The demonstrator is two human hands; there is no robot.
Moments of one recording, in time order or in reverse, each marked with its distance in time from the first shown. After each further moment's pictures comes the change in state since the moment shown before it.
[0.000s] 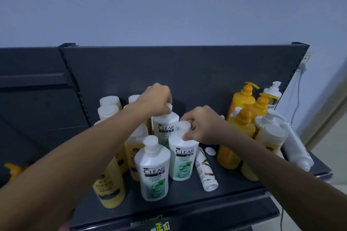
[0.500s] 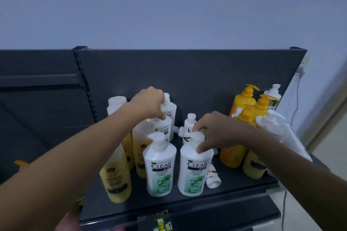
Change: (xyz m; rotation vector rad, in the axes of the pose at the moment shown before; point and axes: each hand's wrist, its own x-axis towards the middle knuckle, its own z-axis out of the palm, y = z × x) left_hand -0.038 -0.018 -0.021 0.107 -0.084 -0.062; right_hand -0.036 -0.017 -0.022 -0.122 -0.207 0.023
